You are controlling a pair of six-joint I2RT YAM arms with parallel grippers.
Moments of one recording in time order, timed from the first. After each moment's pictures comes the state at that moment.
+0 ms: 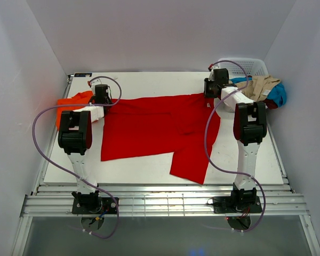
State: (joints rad) left arm -0.05 2.05 1.28 0.15 -0.31 -0.39; right arm 0.14 2.22 1.73 -0.24 -0.09 0.07
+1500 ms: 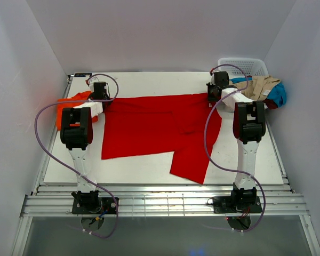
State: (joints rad) left arm -0.02 2.16 1.42 0.06 -0.27 -0.45; right arm 0.12 2.28 1.73 -0.28 -0.01 0.04
